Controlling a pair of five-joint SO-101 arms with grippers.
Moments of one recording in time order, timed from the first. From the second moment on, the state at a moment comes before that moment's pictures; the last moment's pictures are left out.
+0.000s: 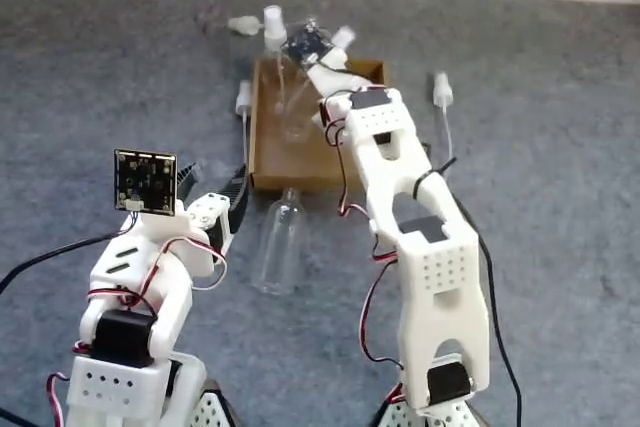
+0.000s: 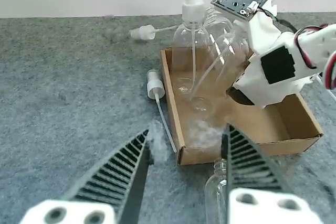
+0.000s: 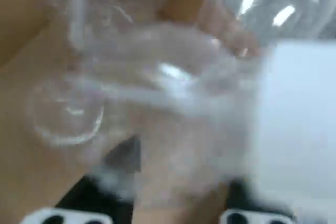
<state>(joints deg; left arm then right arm) 3.7 -82.7 69.6 44.7 8.9 -18.5 39.9 -23.3 42.7 30.4</state>
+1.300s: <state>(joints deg) 0.1 -82.7 69.6 44.7 8.5 -23.6 41.2 -68.9 84.3 9.6</state>
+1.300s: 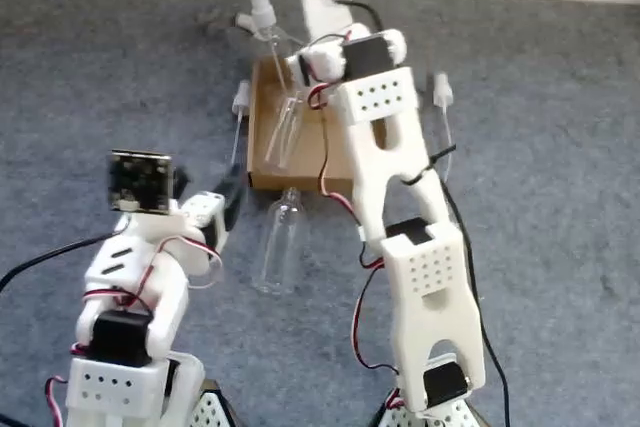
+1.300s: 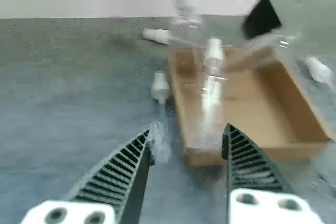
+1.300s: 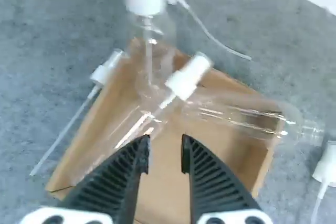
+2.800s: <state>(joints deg) -39.7 -82.7 96.0 40.0 -11.7 -26.5 66.9 -68.9 42.9 8.9</state>
